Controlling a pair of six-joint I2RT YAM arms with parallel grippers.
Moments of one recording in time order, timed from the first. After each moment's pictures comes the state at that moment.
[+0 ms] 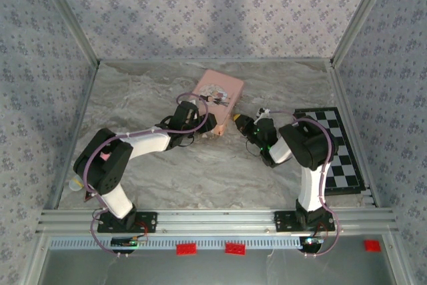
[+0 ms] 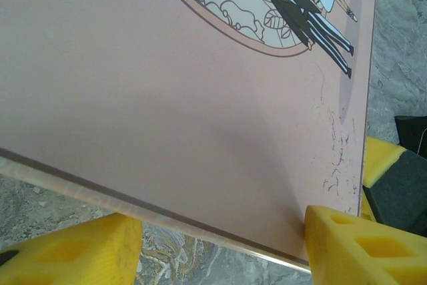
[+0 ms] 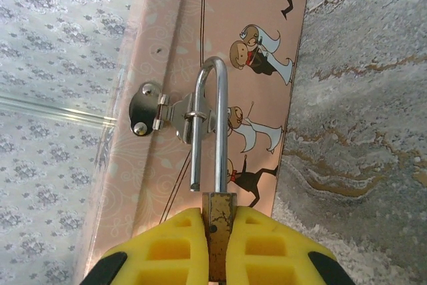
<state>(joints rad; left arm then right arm) -0.66 1.68 0.87 0.14 0.06 -0.83 0.46 1.95 0.54 1.18 -0.11 1.13</state>
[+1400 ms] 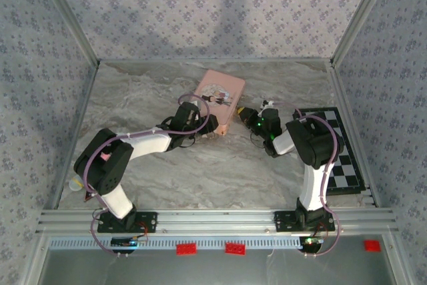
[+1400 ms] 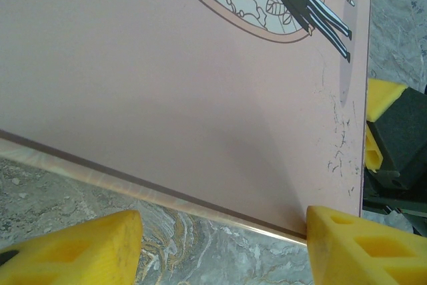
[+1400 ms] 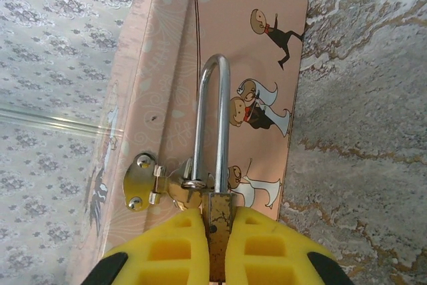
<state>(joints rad) -0.67 1.68 0.87 0.15 0.07 -0.83 0.35 1.94 0.63 1.03 -0.21 1.08</state>
